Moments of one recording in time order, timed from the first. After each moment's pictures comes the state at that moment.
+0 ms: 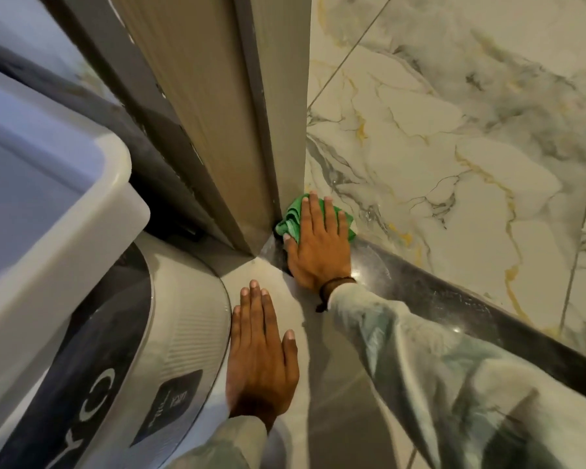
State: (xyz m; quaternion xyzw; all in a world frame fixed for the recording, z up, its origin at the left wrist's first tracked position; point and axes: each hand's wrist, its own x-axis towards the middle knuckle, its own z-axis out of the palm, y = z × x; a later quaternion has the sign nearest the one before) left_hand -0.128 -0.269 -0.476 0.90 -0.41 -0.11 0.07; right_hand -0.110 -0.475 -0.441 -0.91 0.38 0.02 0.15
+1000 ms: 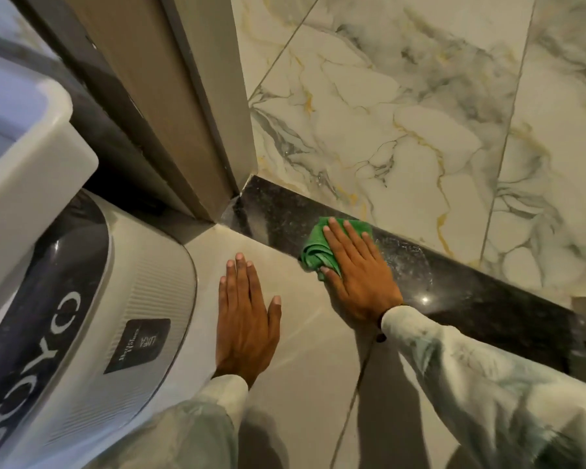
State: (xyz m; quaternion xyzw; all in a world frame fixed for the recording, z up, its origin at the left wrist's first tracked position) left_hand -0.164 -0.274 -0.457 0.88 -0.44 -0.13 0.10; right_hand -0.309 -0.461 -0.441 -0.94 0.31 0.03 0.12
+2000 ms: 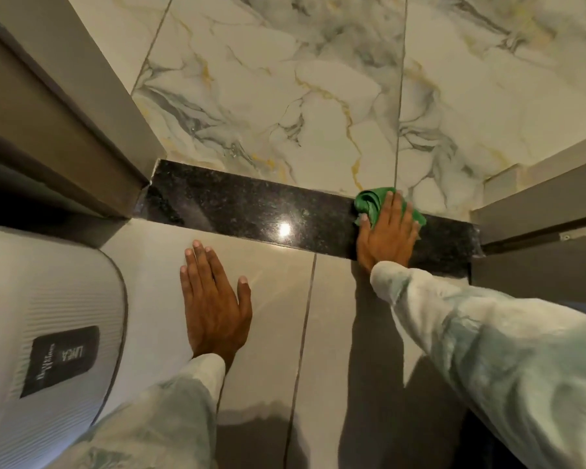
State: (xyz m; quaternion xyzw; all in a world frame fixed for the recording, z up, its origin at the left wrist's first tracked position) left_hand -0.206 -0.286 -0.463 0.87 -0.49 -0.08 0.05; right_hand -0.430 -0.479 -0.445 -0.67 0.74 -0.03 0.10
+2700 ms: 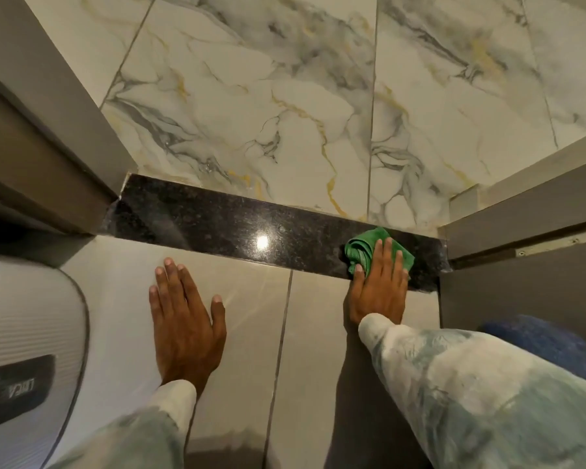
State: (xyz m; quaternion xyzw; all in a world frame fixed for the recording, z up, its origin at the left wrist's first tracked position) left_hand -0.205 -0.286 -0.467 0.86 -0.49 -0.08 0.08; right_hand -0.479 -0.428 -0.456 -0.67 0.74 -0.03 0.05
